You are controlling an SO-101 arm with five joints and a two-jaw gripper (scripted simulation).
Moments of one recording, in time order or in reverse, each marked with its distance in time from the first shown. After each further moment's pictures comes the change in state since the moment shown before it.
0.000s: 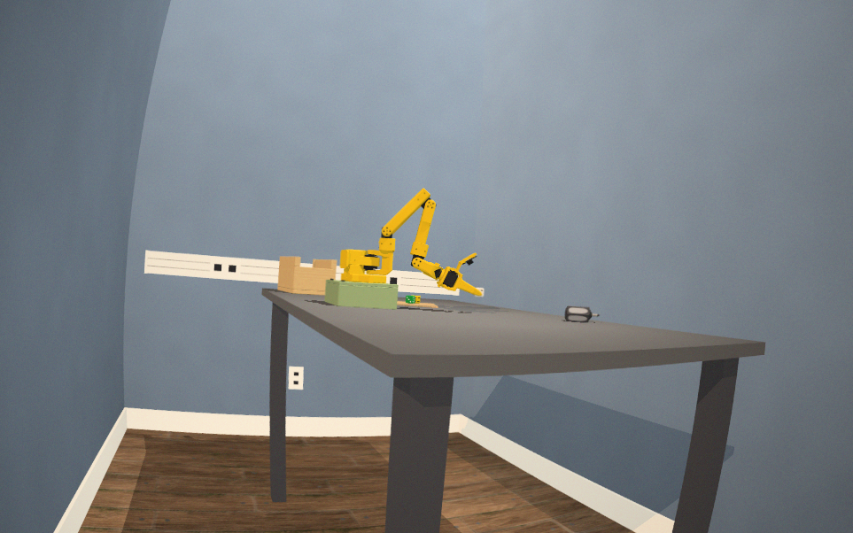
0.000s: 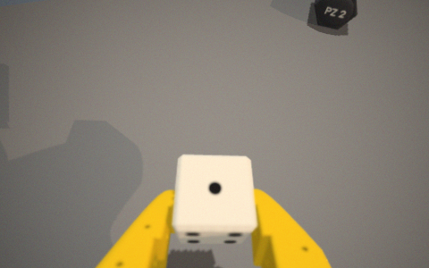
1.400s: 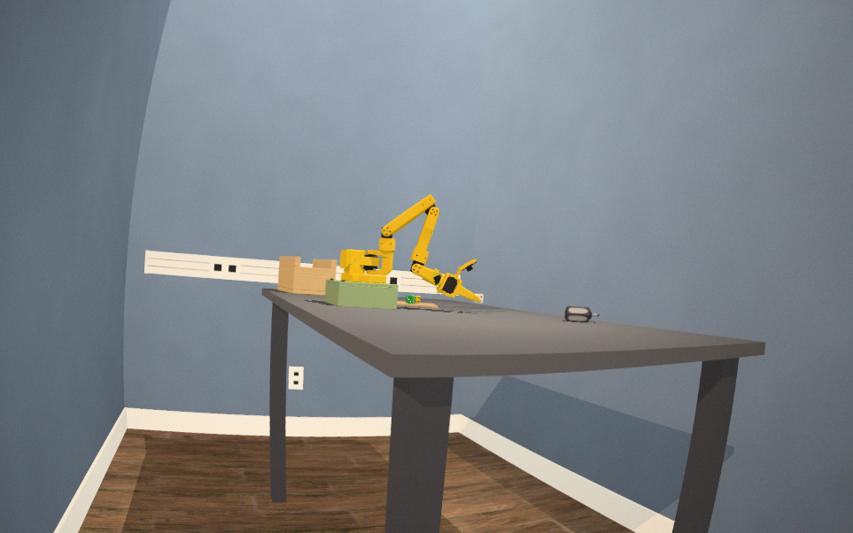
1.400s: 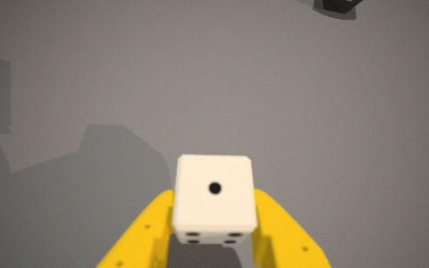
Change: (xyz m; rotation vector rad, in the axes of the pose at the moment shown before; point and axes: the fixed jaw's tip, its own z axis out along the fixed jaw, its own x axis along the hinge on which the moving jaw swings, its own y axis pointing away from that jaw) arm 0.014 0.000 0.005 0.000 0.003 0.000
